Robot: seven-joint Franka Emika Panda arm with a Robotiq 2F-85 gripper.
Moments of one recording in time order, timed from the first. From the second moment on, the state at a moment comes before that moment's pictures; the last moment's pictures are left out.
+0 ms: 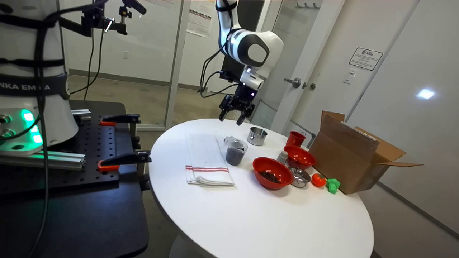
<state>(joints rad) 0.09 0.52 -0.04 -2.05 0.08 2.39 1.53</state>
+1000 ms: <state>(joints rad) 0.15 0.70 -0.07 -1.88 0.07 2.46 1.62</state>
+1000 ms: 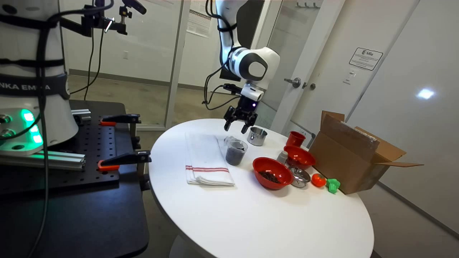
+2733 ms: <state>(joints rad) 0.18 0.87 -0.10 -1.69 0.07 2.36 1.62</state>
